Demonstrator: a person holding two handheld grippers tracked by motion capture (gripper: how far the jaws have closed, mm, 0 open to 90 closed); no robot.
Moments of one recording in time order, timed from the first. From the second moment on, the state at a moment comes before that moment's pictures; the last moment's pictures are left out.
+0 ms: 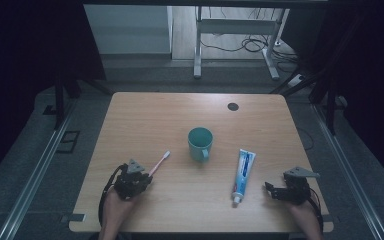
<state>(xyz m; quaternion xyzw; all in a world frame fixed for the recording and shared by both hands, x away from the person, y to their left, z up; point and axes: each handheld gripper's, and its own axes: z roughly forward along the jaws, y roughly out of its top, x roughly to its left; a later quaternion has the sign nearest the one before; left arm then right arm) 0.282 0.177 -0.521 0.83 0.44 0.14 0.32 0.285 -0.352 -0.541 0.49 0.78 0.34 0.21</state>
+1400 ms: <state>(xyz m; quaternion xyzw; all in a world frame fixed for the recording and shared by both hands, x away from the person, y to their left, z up) 0.346 0.160 -0.500 0.88 0.44 0.04 0.17 0.287 -0.350 -0.541 0.49 0.78 0.33 0.21</state>
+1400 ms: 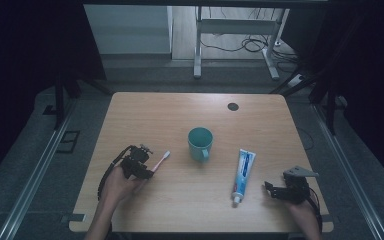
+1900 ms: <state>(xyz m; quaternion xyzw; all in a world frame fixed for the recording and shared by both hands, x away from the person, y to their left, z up) 0.368 0.139 -0.497 0.89 0.43 0.01 0.10 0.287 -0.350 -0.541 0.49 0.78 0.33 0.21</state>
